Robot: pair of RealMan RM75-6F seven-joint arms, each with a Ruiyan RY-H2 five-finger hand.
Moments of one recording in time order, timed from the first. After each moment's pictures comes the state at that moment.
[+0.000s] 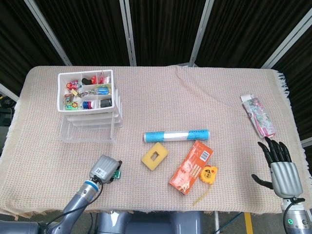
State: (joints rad) left arm -0.56 -1.61 -0.02 -1.75 1.05 1.04 0.89; right arm 0.08 -1.18 0.06 -1.60 -1.55 1.53 -0.06
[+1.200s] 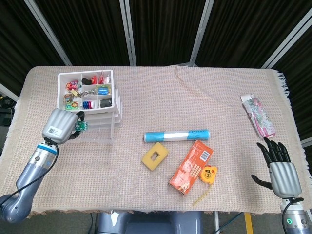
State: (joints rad) left arm -0.60 -1.11 -0.21 -1.83 1.12 1.10 0.62; right arm 0.08 -1.18 0.06 -1.62 -1.55 1.51 -0.09
